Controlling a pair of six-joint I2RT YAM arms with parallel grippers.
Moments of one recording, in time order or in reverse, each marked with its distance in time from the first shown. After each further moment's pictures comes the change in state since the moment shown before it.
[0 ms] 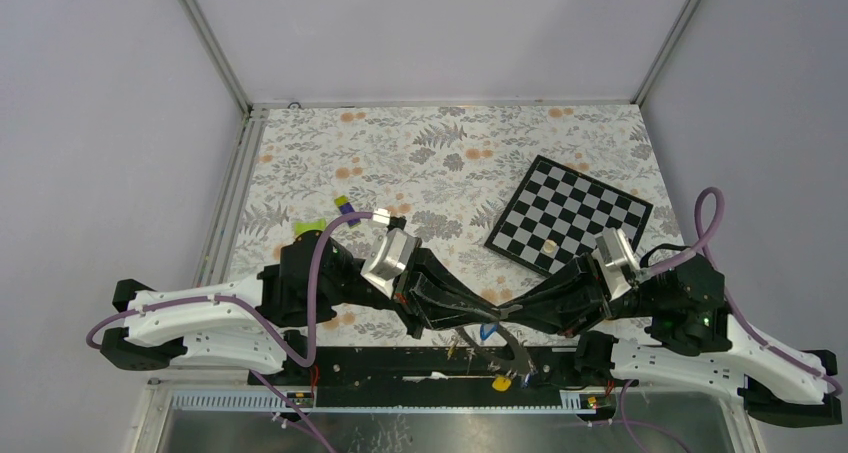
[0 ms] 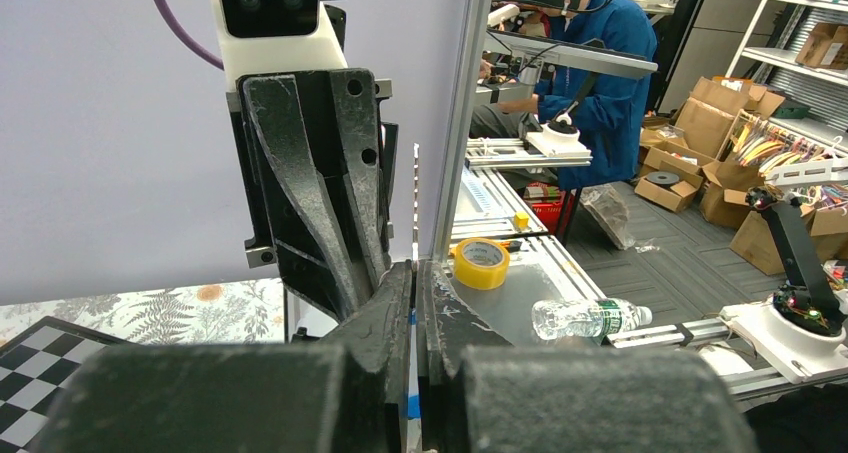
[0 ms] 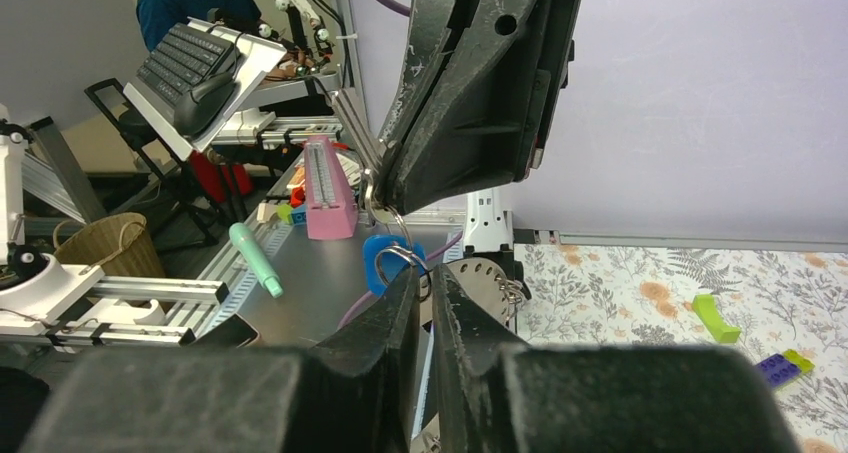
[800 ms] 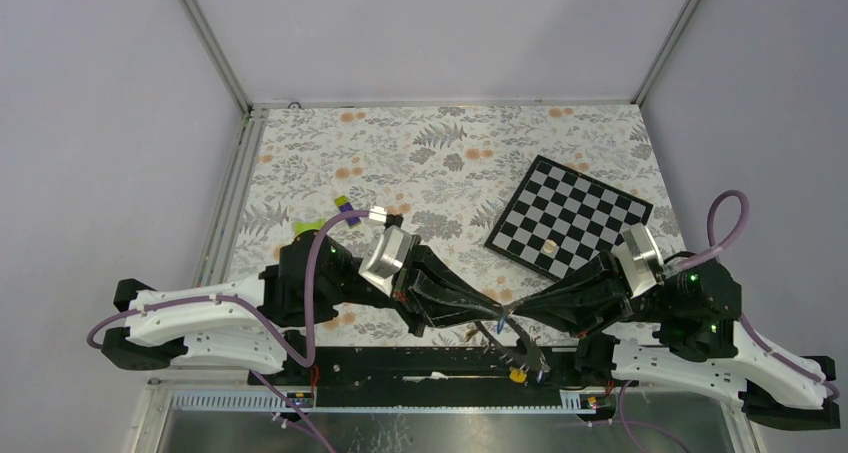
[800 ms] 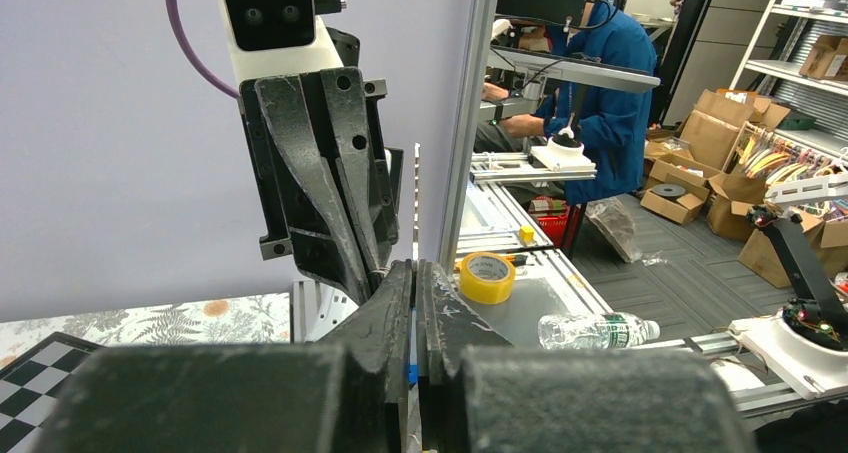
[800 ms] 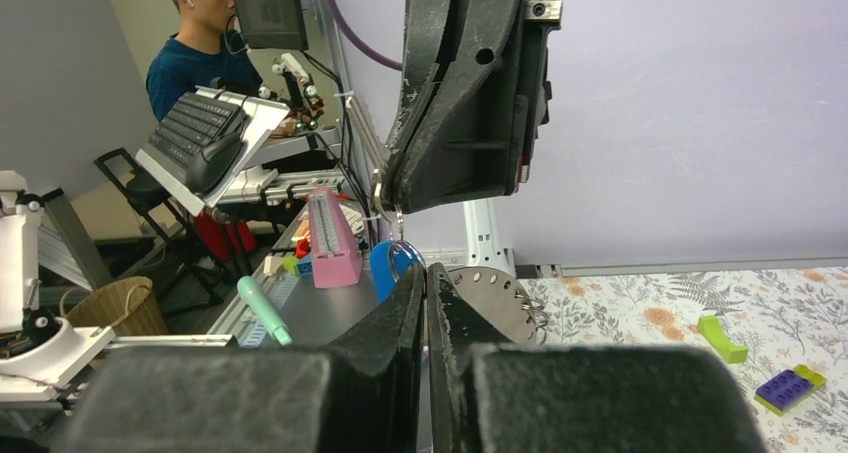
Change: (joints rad) left arm 0.000 0.005 0.000 0.033 -0.010 0.002; right arm 0.000 -0.078 -0.046 0.074 0.064 0.085
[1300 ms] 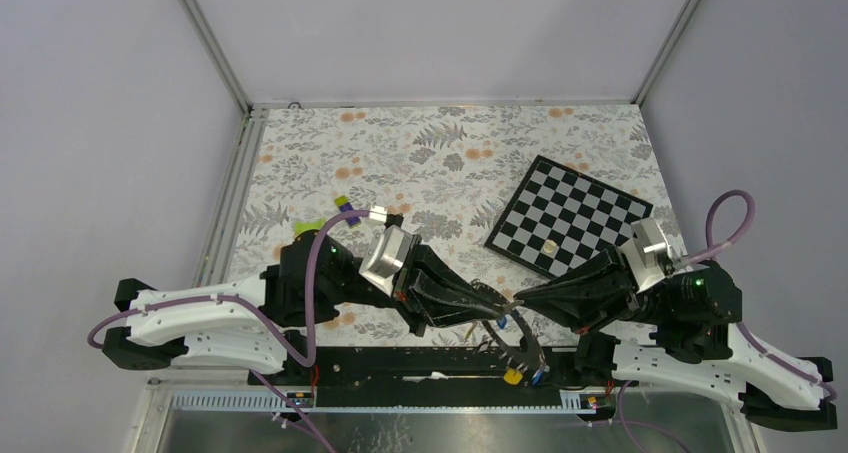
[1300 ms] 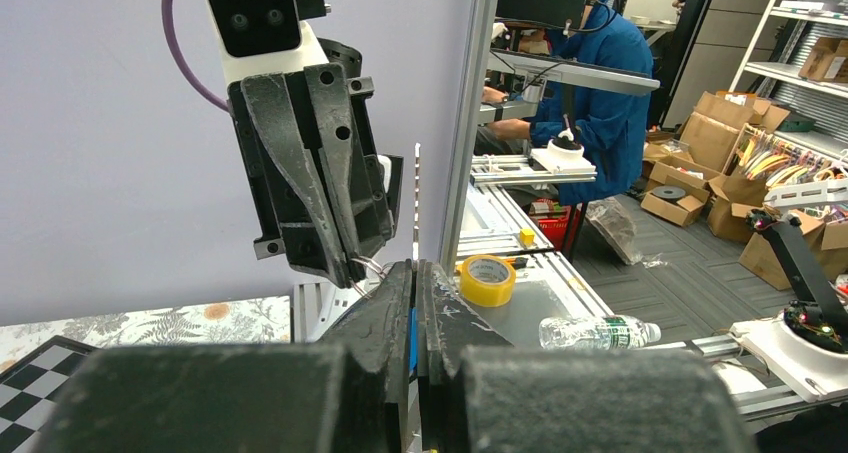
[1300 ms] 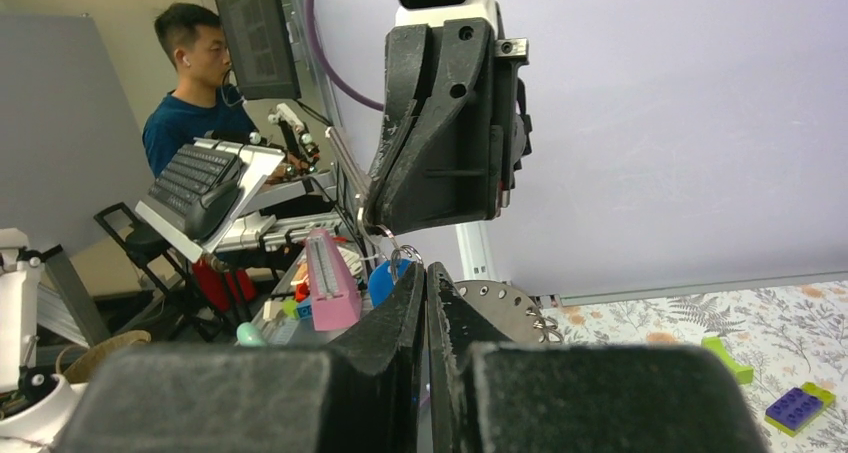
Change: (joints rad) left arm 0.000 0.006 0.000 0.011 0.000 0.000; right arm 0.000 -0.031 -0.050 0.093 0.070 0.060
